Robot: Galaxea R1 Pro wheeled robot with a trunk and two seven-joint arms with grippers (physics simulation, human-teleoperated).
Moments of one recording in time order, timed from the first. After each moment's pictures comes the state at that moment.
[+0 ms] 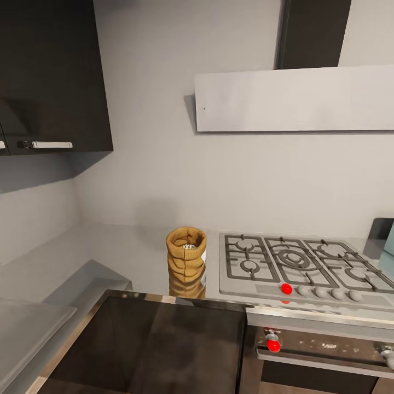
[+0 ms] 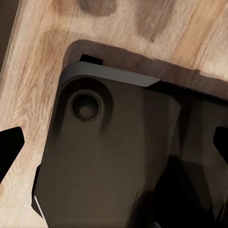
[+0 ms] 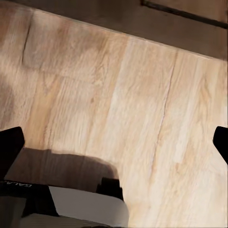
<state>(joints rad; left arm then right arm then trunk) 0.00 -0.02 0.01 -0.09 0.28 -0.02 0.00 -0.17 0.00 -0.11 -0.34 0.24 0.09 0.09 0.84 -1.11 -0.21</state>
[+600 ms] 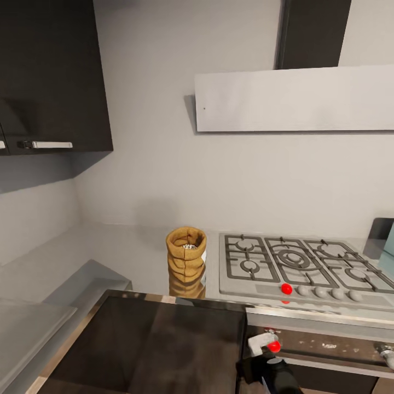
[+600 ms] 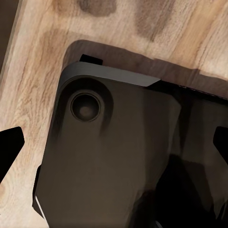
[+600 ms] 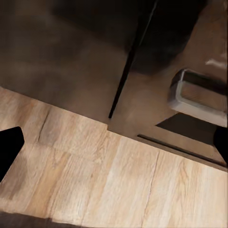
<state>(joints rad) 0.00 -0.02 0.01 -0.09 0.27 -0.02 0.00 -0.17 0.08 0.08 -1.10 0.23 0.65 0.09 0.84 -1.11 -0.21</state>
